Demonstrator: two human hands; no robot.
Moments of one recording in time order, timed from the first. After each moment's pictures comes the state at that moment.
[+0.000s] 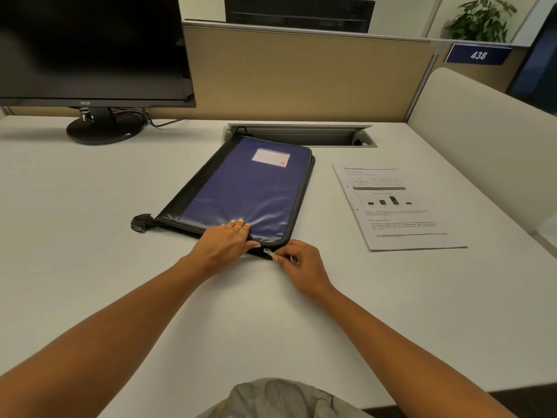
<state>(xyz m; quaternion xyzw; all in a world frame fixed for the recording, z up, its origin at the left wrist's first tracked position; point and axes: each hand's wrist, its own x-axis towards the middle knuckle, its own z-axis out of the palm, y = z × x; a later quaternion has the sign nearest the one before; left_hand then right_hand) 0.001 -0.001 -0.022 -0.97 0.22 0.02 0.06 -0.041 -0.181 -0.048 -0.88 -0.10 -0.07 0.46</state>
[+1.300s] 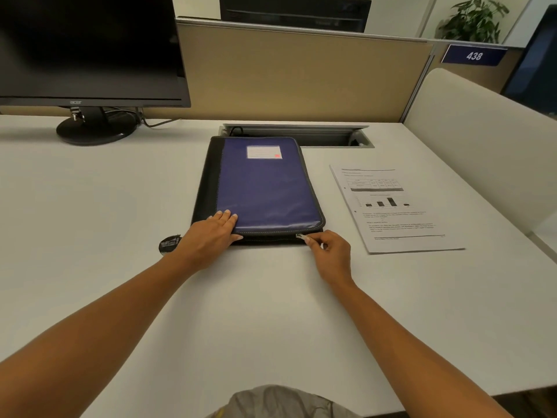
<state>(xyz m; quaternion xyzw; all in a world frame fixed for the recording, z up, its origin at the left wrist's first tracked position) 0.021 0.016 -0.022 -0.98 0.18 0.04 0.04 -0.020 -0.216 -0.048 -0.85 0.08 -0.16 0.49</state>
